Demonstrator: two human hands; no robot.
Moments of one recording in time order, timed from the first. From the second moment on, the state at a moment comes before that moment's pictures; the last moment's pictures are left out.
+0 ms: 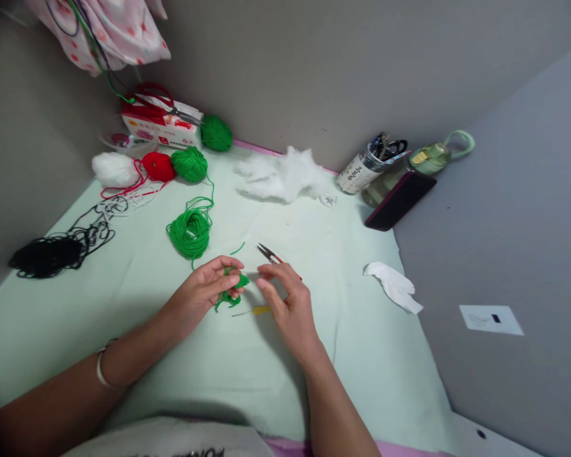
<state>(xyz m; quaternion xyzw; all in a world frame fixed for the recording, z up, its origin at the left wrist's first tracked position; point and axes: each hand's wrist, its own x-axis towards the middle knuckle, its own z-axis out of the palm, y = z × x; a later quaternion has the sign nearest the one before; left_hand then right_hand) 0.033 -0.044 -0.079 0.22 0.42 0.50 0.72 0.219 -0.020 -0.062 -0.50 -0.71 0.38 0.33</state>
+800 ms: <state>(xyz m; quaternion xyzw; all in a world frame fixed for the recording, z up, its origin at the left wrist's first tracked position) 0.033 -0.046 -0.087 0.35 0.44 0.54 0.62 0.208 -0.022 -0.062 -0.45 -0.52 0.64 0.34</state>
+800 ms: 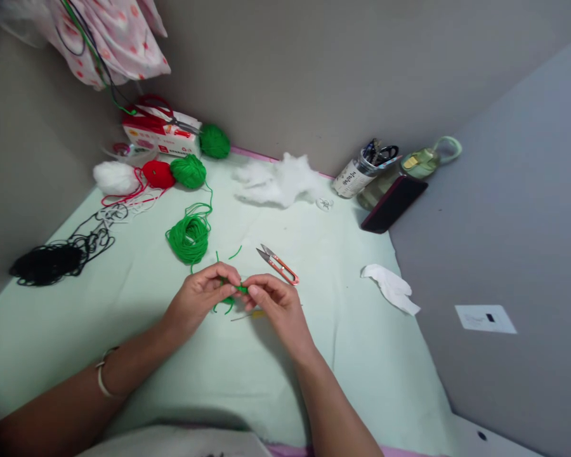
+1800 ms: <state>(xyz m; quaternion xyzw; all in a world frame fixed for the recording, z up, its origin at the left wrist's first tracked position) 0.033 -0.044 -0.081 0.25 0.41 0.50 0.72 0.207 -0.024 -0.066 -0.46 -0.48 0.65 0.37</state>
